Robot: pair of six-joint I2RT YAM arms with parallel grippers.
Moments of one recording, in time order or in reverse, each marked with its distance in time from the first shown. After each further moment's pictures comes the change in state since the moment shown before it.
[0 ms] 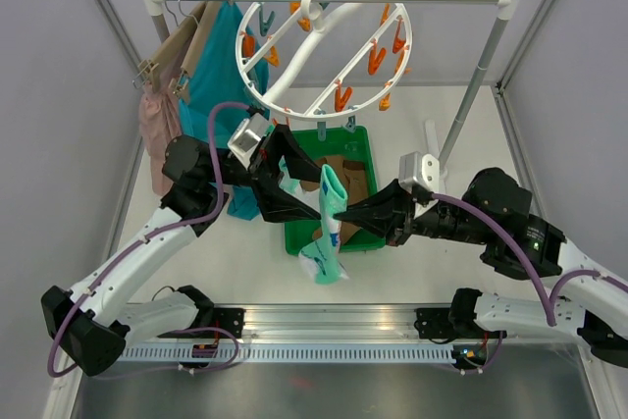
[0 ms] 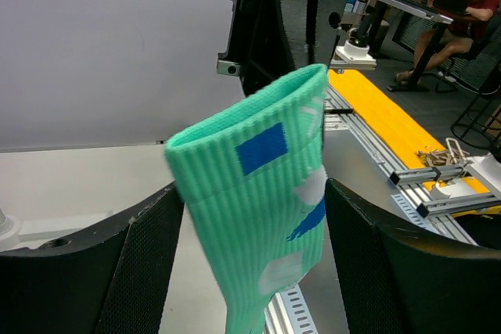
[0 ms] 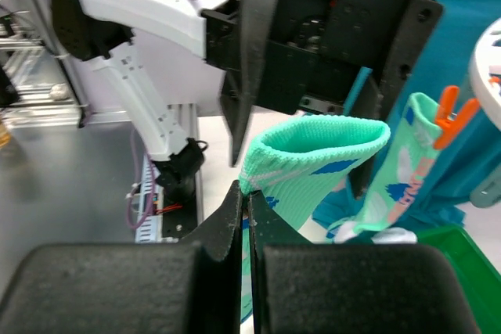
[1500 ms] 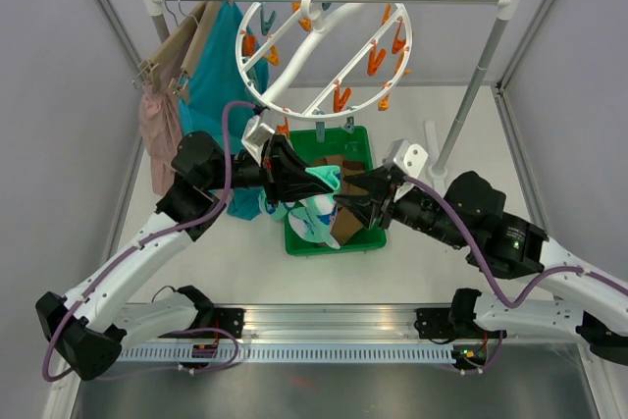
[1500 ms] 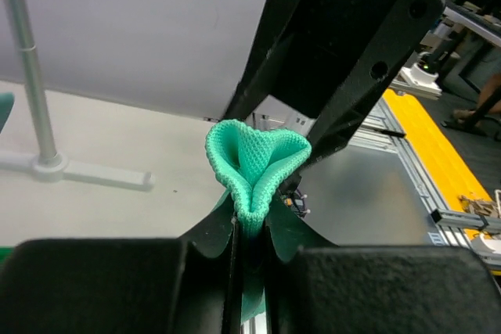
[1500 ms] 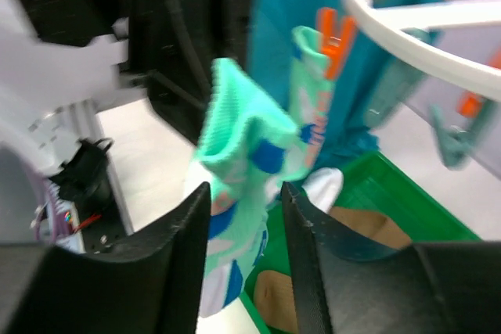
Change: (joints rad) left arm -0.023 -0.026 0.002 -0.264 -0.204 0.141; right arm 0.011 0.028 -0.067 0.010 0.354 -0.003
